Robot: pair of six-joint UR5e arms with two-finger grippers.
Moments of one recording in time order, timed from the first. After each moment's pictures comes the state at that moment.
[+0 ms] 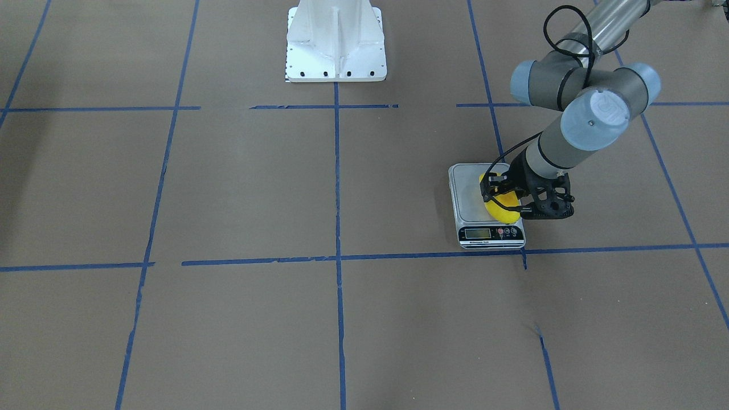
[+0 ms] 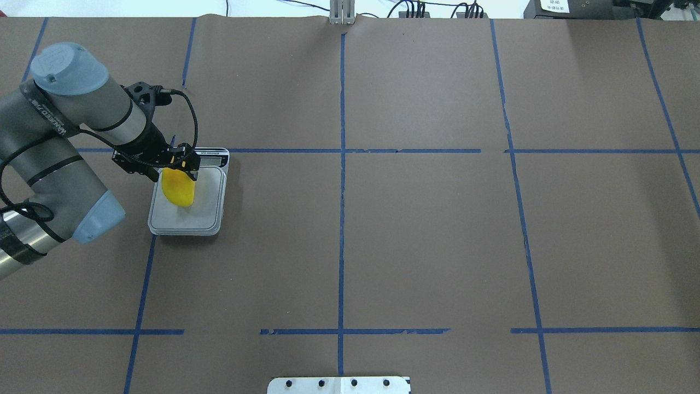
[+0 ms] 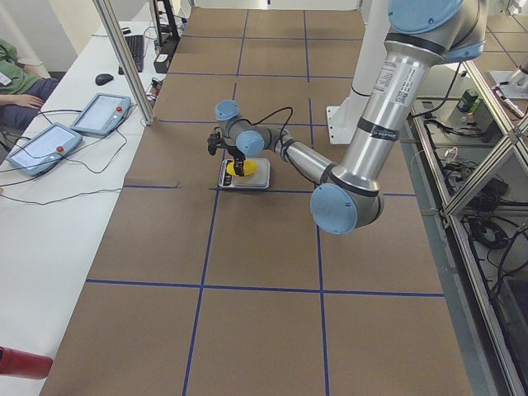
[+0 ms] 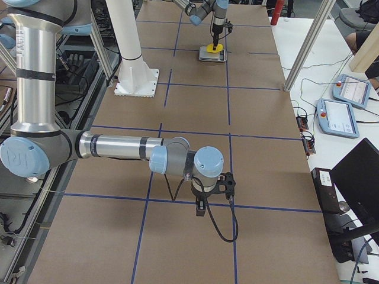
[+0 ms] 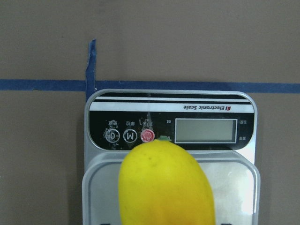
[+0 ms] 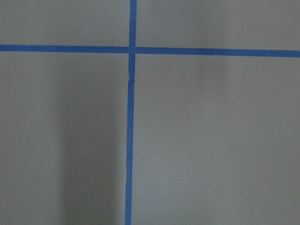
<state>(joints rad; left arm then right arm) -0.85 -1.96 -1.63 -1.77 -2.24 -0.92 1.62 -1.66 1.66 -1.68 2.35 -0.12</state>
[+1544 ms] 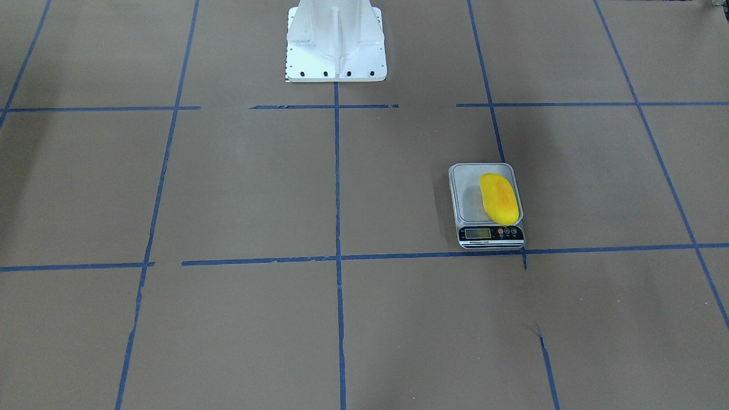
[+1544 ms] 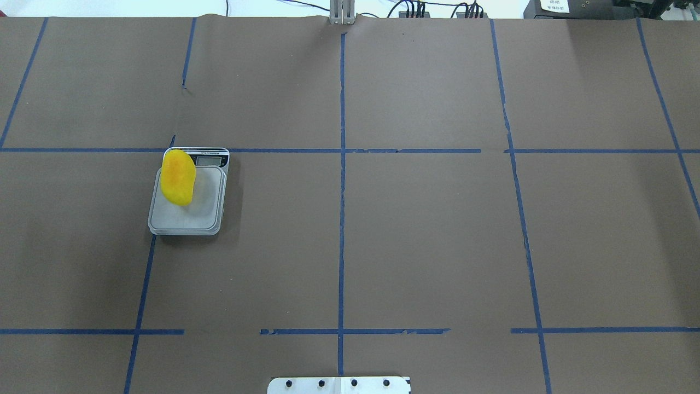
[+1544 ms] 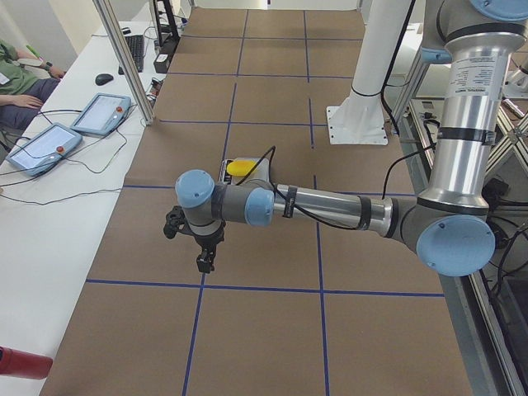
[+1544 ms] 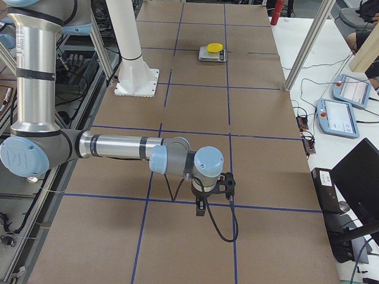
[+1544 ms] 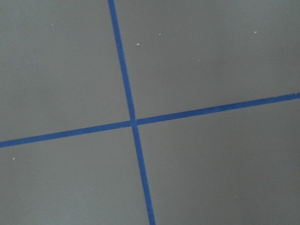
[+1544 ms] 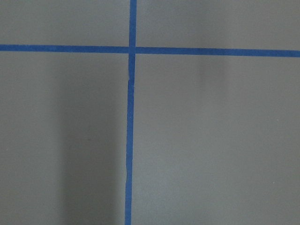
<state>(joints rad) -1.52 -1.64 -1.59 -1.54 -2.36 0.09 1.62 -1.66 1.66 -1.68 2.35 -0.12</state>
